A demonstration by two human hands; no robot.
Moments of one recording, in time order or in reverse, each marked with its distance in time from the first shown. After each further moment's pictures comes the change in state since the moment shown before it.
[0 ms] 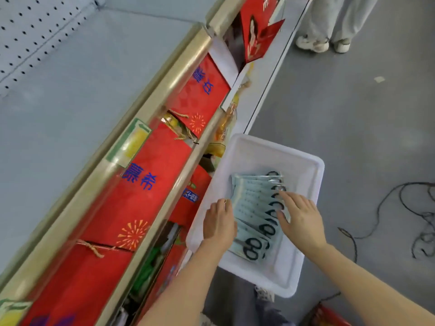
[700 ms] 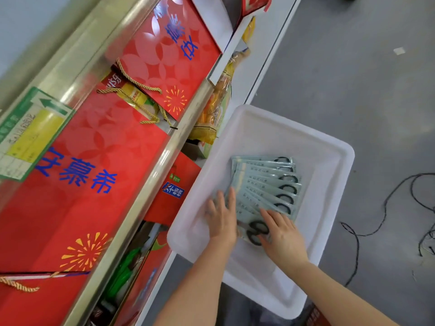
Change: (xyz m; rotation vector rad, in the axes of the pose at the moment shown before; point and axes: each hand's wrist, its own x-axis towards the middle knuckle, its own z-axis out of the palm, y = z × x) left_hand 0.098 0.008 0.125 0.043 -0.078 -0.141; right_hand -0.017 0.034 0.114 0.011 -0.263 0.028
